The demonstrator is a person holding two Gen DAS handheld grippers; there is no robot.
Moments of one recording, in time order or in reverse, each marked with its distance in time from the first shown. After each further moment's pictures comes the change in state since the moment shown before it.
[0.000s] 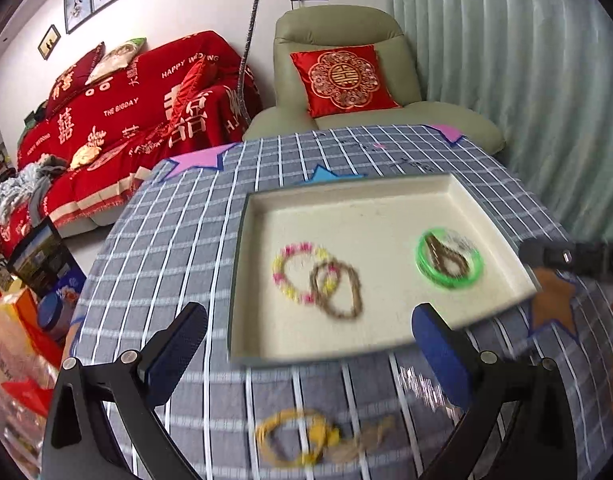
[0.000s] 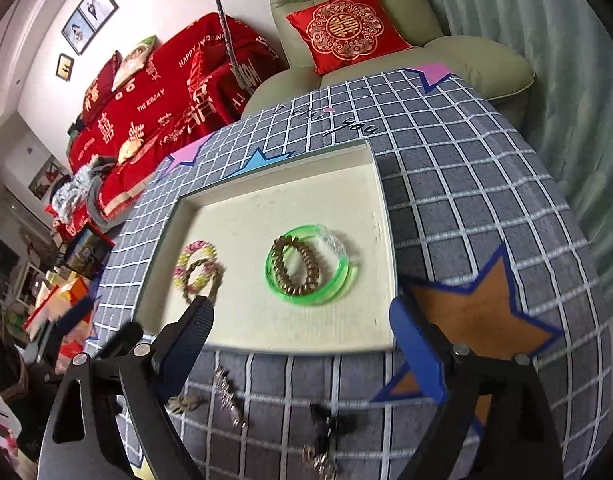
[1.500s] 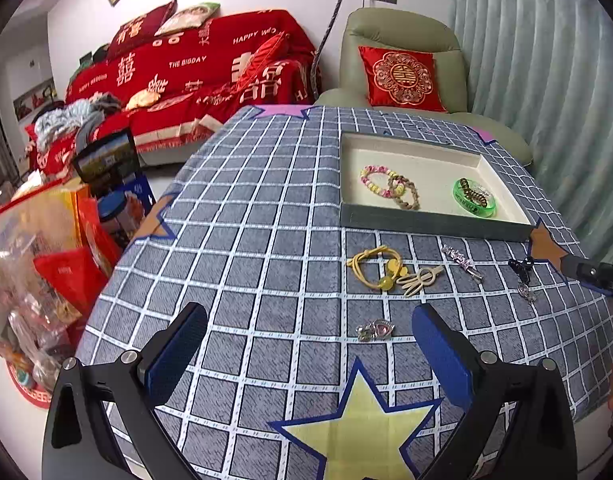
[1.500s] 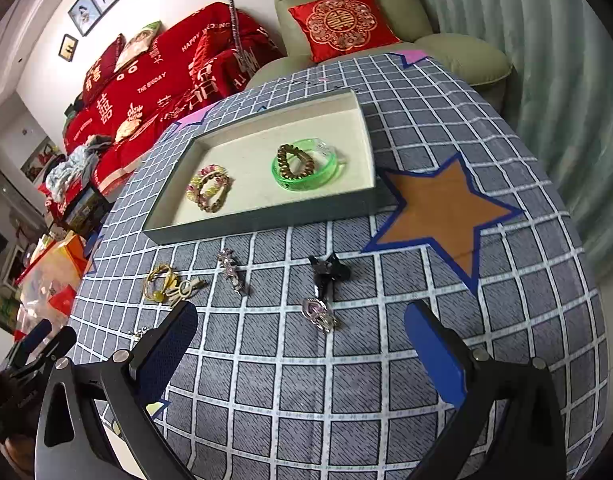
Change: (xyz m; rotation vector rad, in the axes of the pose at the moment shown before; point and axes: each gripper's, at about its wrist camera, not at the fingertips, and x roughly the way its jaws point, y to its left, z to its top) left arm -0.096 0.063 -0.107 -0.207 0.042 0.086; right arm -0.053 0.010 -0.098 -0.037 0.016 -0.070
